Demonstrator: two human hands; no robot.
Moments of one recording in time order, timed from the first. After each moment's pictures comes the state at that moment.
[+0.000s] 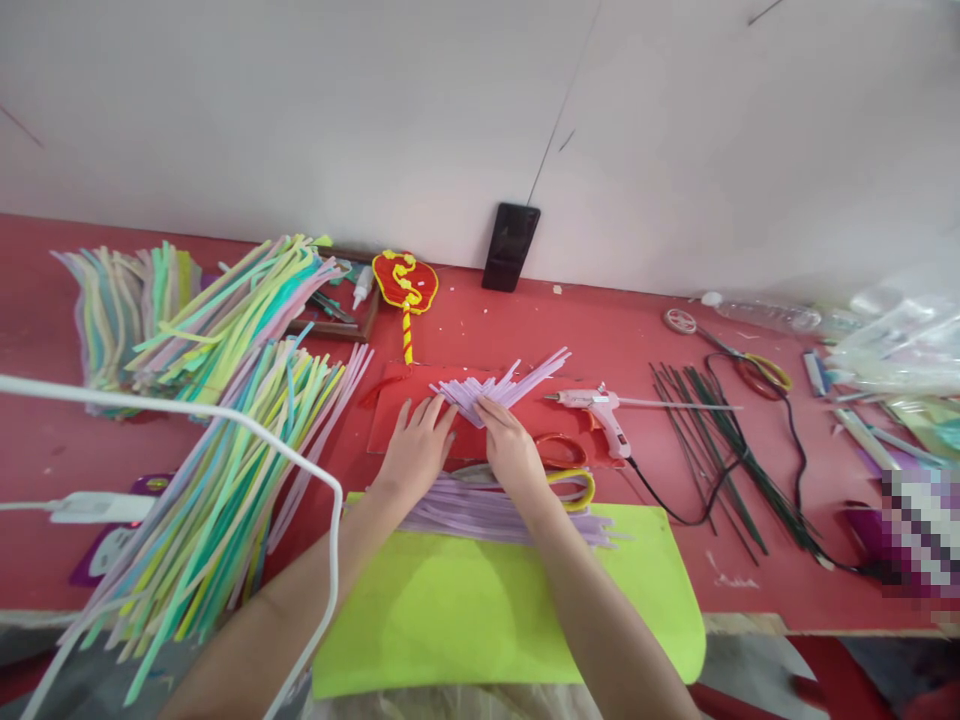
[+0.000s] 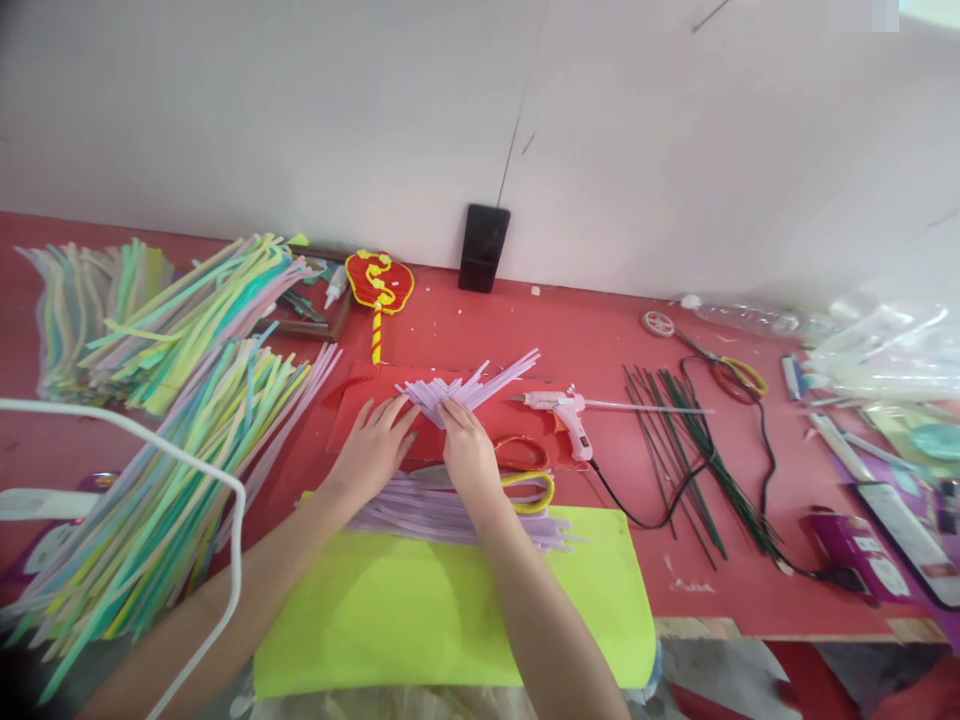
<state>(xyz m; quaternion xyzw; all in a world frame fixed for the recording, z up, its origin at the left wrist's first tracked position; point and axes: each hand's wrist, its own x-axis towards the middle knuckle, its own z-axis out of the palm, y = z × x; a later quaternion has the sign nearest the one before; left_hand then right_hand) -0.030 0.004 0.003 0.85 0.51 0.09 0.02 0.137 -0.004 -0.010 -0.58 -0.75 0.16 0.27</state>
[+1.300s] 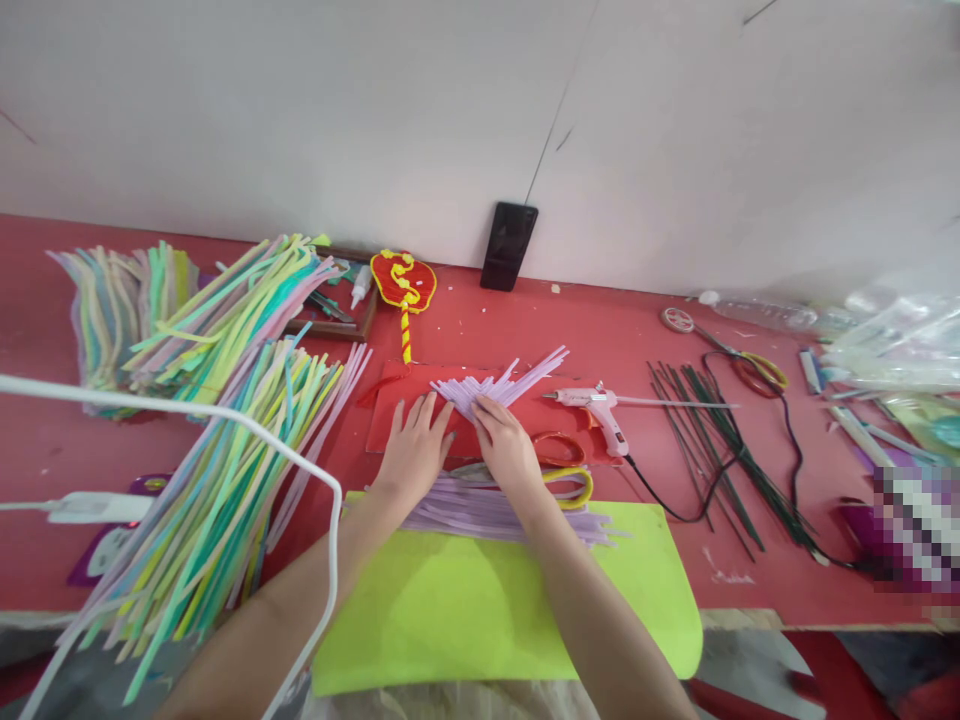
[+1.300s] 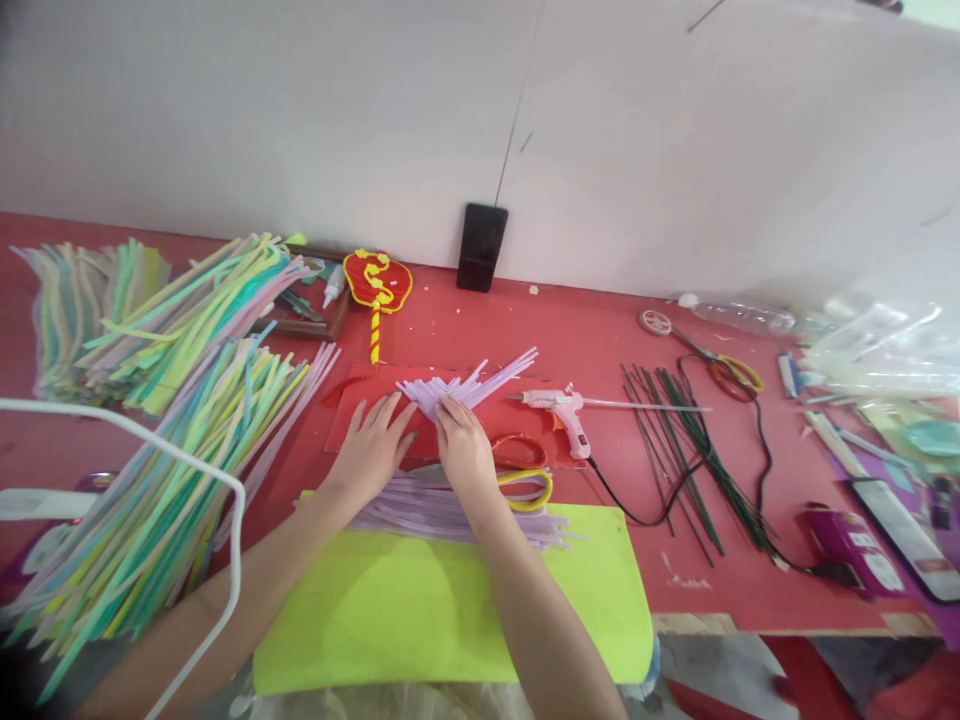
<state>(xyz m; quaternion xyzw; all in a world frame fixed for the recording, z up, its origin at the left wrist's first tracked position) -0.028 0.001 -0.002 0.83 0.55 0.09 0.02 0.133 -0.002 -0.018 -0.58 -0.74 0.12 0.33</state>
